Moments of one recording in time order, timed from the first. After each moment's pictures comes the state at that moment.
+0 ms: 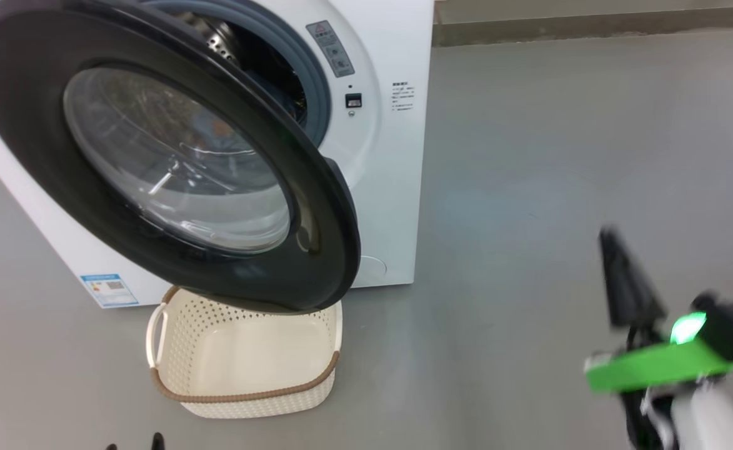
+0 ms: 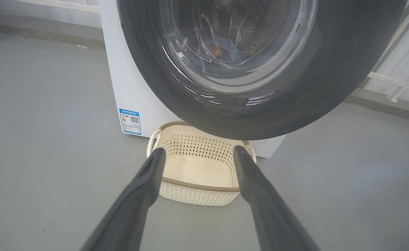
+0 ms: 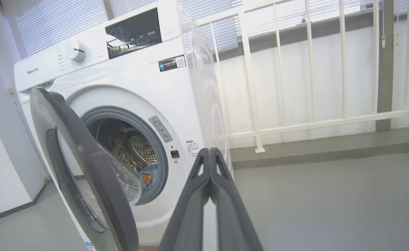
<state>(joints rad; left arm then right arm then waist) 0.20 0.05 0.05 0.17 -0.32 -0.12 -0.25 -0.15 -0.09 -0.01 0.08 0.34 0.13 -0.26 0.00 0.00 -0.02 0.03</state>
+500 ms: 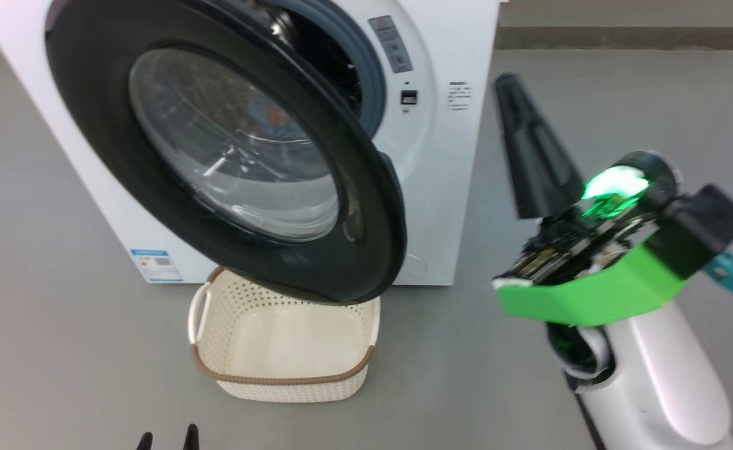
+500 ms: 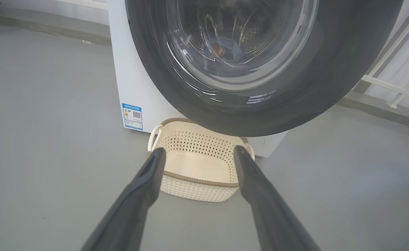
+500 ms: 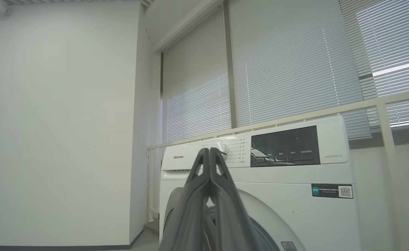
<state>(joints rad) 0.17 0.05 -0.03 0.18 -0.33 -0.12 -0.25 -0.49 -0.07 0.27 -0.10 0.42 0.13 -0.26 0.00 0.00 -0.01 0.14</state>
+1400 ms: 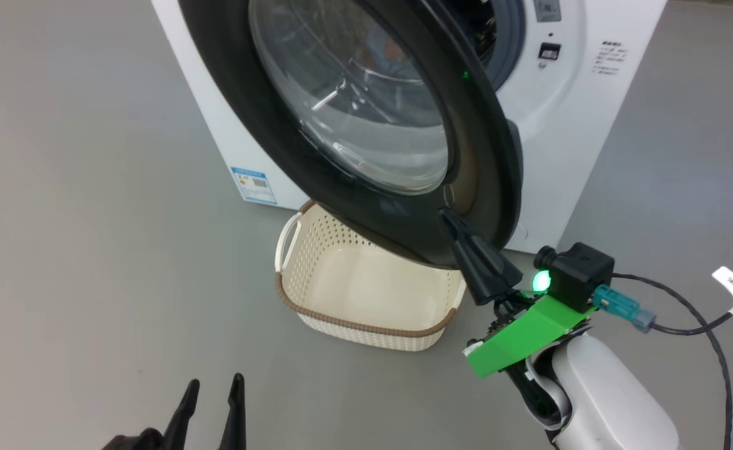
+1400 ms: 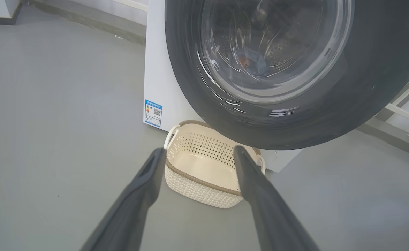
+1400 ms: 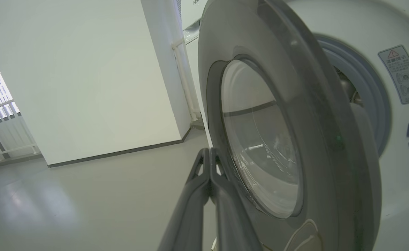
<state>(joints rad) 0.09 0.05 -0.19 0.11 -0.44 -0.07 -0.25 -0.42 -0.09 0.40 0.26 0.42 0.13 -0.26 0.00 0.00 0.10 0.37</state>
